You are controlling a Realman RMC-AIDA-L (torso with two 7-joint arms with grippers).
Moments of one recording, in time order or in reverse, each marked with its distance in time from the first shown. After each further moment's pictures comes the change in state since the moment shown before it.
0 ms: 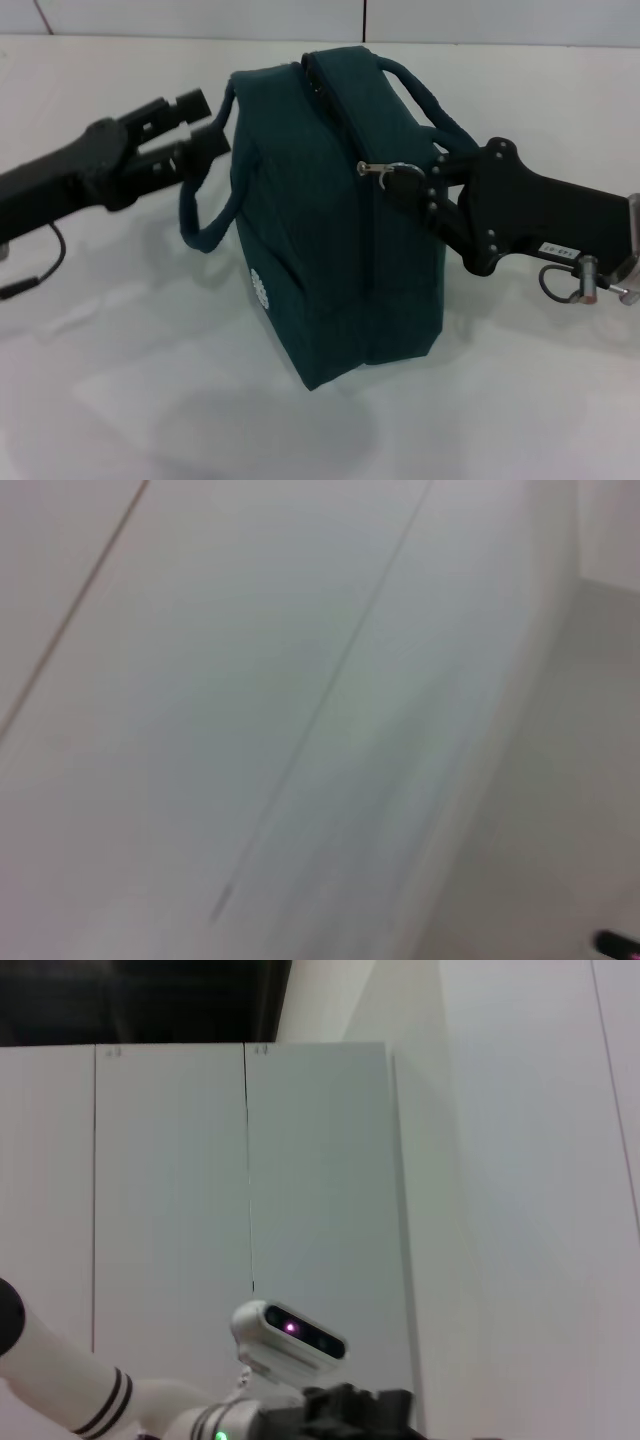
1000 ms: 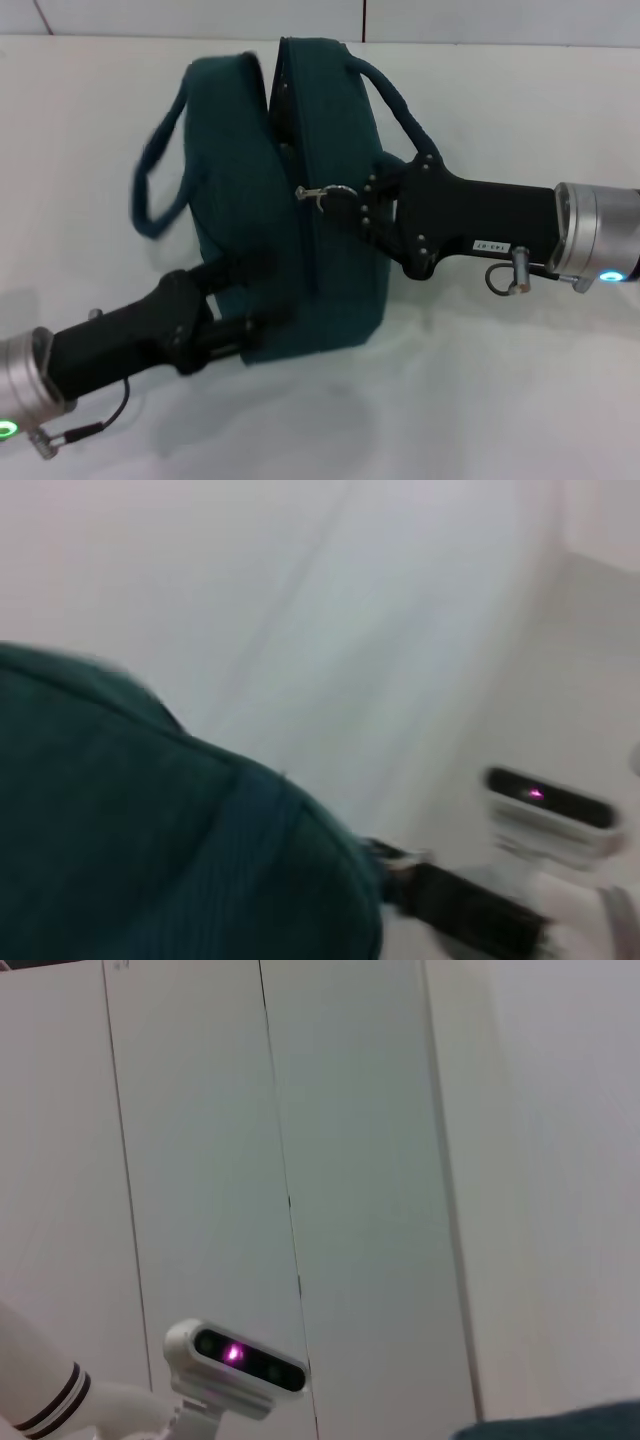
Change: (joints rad) left arm 0.099 -0.090 -0.002 -0.166 0.177 0.038 0.221; right arm 0.107 0.003 -0.114 0.001 -0.011 0.131 0.109
